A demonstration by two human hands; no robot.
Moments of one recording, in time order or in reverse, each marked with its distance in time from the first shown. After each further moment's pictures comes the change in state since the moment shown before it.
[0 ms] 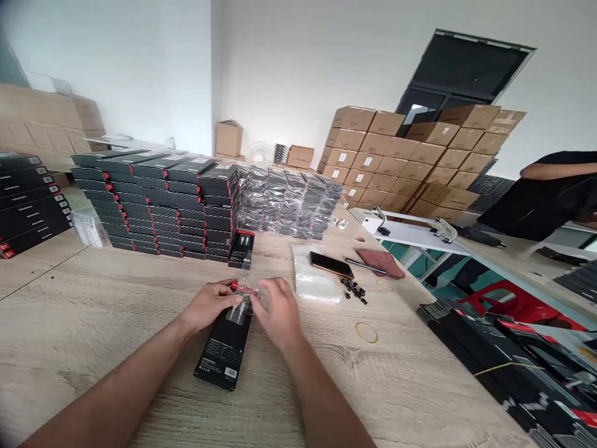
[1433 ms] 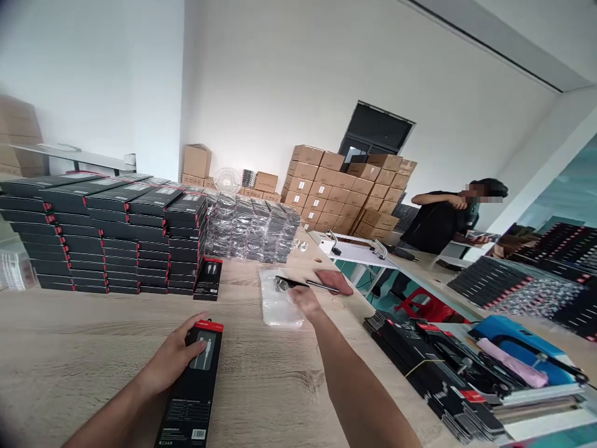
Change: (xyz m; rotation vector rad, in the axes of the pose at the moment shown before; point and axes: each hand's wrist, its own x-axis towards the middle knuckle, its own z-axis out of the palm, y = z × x) left_hand -0.008 -0.008 0.008 -0.090 0.011 -0.051; right_hand 0.061 0.169 -0.082 0.264 0.010 0.587
